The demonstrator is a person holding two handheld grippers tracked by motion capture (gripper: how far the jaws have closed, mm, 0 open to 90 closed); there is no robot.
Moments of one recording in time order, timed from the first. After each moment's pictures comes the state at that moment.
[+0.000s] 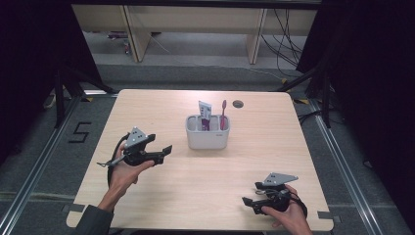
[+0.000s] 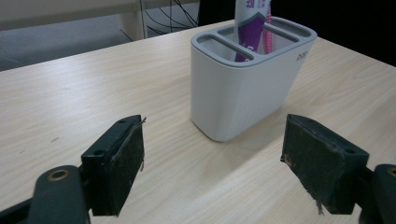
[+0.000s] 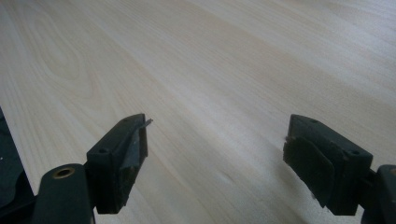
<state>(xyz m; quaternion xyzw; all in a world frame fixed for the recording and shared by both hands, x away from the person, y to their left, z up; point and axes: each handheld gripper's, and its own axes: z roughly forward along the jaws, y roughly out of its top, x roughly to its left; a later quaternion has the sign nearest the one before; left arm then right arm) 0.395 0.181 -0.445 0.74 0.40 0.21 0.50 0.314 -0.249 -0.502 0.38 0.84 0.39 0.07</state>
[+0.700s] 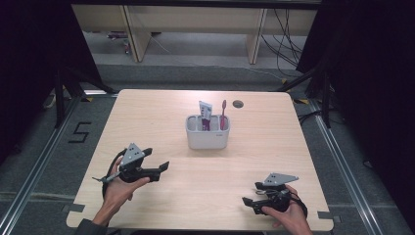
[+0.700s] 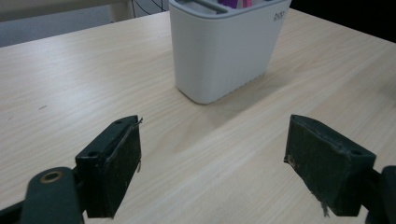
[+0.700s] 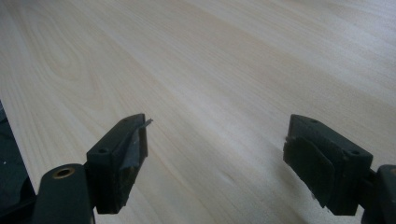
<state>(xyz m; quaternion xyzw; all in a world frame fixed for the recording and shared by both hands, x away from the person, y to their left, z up) 0.356 0.192 -0.466 0.75 0.38 0.21 0.49 0.314 -0.249 -0.502 0.39 0.84 0.39 0.06</state>
